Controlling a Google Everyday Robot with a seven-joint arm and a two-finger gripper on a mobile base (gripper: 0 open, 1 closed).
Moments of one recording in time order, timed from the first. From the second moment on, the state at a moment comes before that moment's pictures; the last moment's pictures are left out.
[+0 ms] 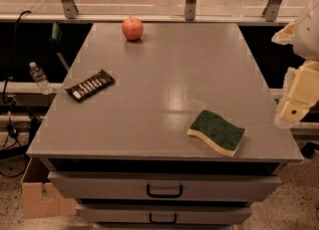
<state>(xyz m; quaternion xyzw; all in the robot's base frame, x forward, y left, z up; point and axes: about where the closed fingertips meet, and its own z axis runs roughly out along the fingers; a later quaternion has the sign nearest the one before) 0.438 -0.217 0.976 -0.60 0.78 -0.03 0.16</state>
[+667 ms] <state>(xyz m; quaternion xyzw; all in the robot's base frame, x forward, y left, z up) 0.470 -0.199 0.972 -0.61 0.77 -0.03 0.19</state>
